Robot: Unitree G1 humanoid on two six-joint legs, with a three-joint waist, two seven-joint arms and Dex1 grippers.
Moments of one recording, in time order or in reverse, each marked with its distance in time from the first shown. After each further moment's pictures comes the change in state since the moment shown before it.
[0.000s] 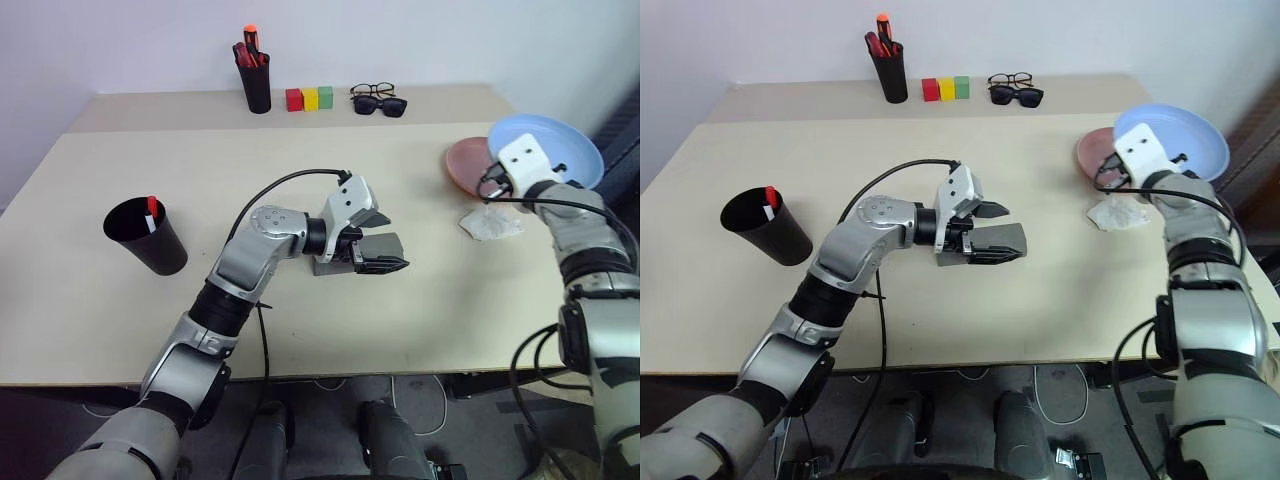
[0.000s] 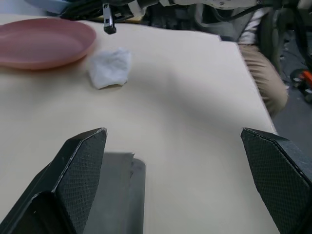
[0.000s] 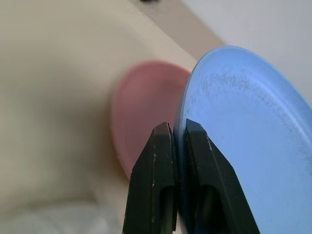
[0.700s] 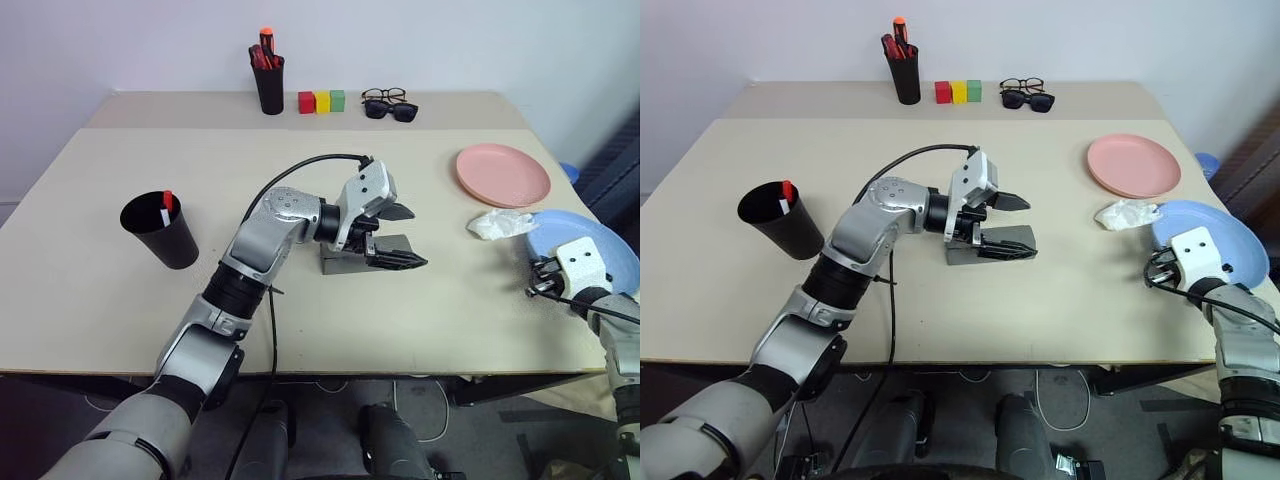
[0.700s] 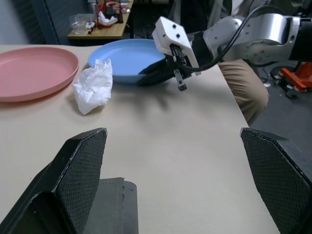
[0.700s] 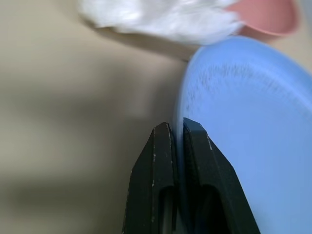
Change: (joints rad) left arm -0.124 -0.070 0.004 0.146 0.021 -0.087 -0.149; right arm 0.871 -0.126 -0.316 -0.828 0.270 0.333 0.065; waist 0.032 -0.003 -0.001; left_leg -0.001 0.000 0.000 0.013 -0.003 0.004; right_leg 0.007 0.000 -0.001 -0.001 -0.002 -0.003
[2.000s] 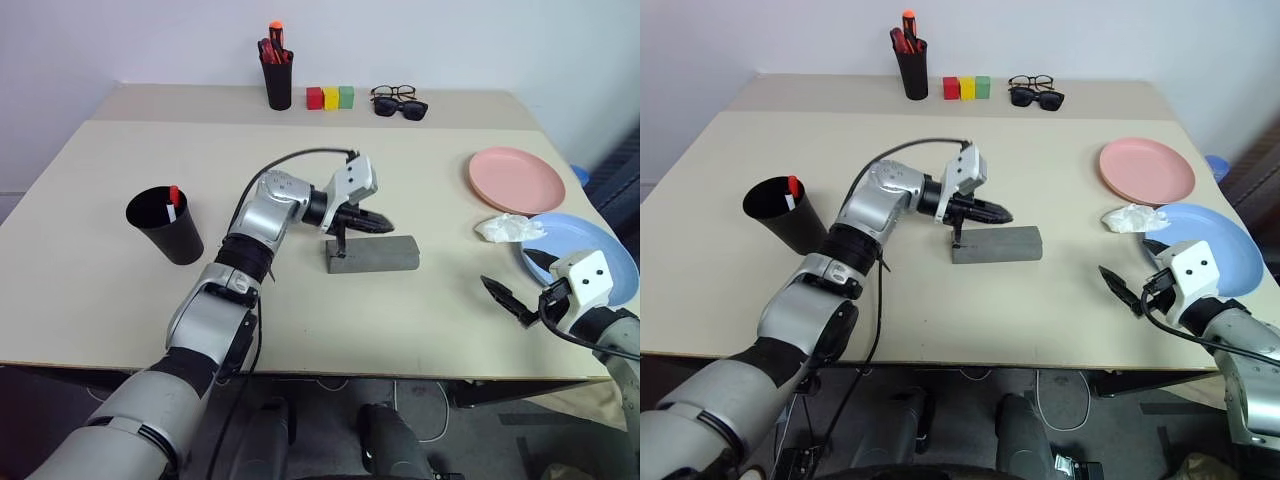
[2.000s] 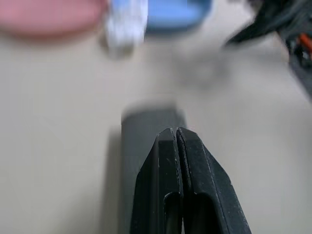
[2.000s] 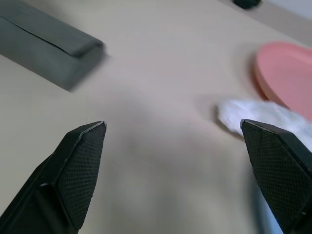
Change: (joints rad) left arm -0.173 -0.047 0.145 0.434 0.175 -0.277 -0.202; right arm 0.325 0.076 -0.131 -0.552 0.249 0.105 0.188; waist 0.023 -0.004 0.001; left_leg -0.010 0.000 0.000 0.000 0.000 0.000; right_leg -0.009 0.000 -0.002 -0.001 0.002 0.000
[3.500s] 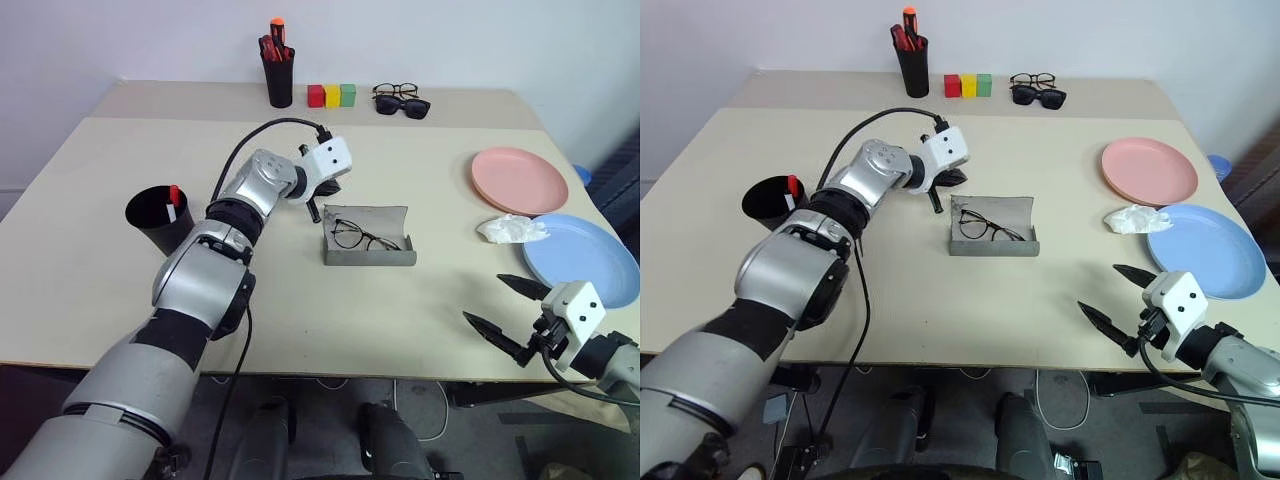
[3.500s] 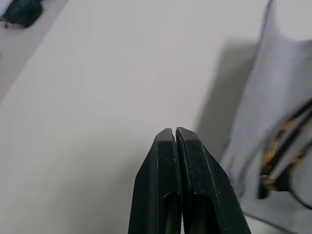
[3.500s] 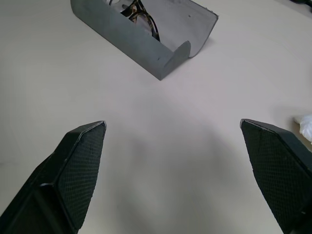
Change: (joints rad) left arm -0.302 0.057 -0.135 0.684 0.290 -0.282 0.583; right arm 0.193 0.034 -0.021 -0.222 0.085 -0.044 0.196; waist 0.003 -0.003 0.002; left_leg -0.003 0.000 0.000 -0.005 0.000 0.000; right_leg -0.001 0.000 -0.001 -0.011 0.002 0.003
